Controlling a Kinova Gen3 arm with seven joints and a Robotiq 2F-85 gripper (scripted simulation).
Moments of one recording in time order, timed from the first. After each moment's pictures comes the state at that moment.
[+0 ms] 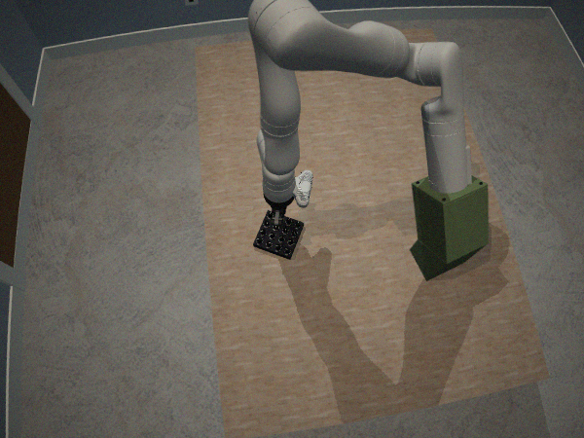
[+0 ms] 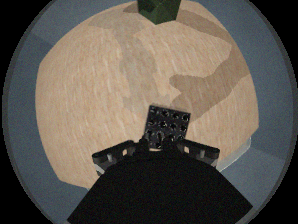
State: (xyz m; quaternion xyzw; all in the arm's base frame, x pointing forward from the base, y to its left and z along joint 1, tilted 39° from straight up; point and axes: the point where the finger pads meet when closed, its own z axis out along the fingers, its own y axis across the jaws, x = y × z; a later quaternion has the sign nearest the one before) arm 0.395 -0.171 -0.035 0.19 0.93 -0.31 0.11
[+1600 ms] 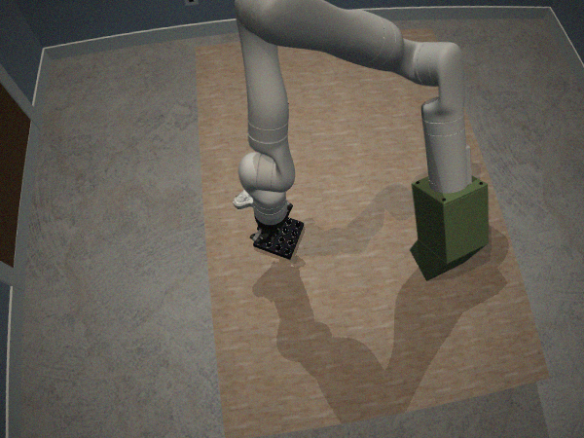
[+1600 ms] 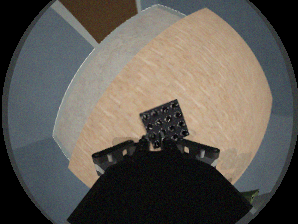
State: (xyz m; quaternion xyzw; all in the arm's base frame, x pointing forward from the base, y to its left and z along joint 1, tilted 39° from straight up) arm 0.428 -0.117 -0.052 -0.83 0.44 -0.19 -0.27
